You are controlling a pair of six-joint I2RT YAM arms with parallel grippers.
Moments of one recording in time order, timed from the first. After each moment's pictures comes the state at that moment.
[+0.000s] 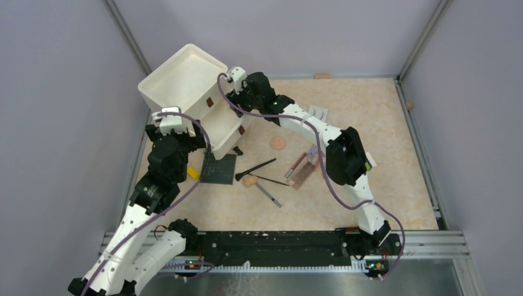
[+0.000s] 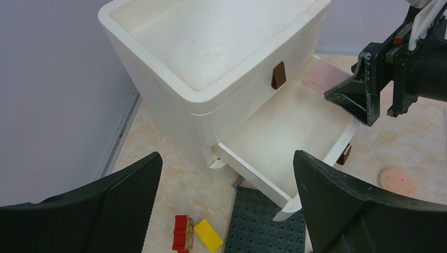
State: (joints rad) left arm -0.43 0.68 0.86 -0.29 -0.57 -0.05; right arm 0.76 2.25 2.08 -0.21 -0.06 -0.17
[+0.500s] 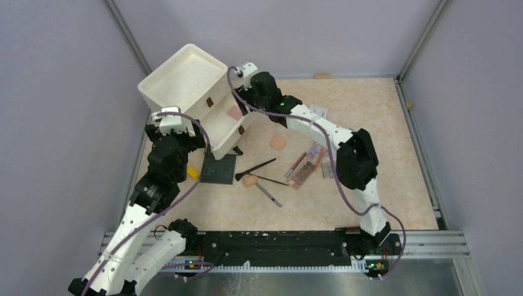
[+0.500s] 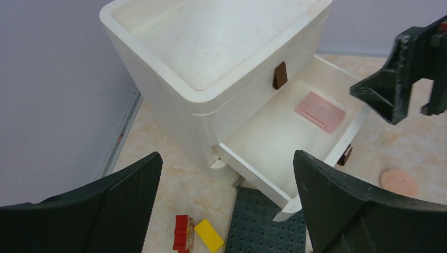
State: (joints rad) left arm -0.43 0.68 0.86 -0.29 -0.57 -0.05; right arm 0.76 2.19 2.01 -0.21 0.05 -0.10
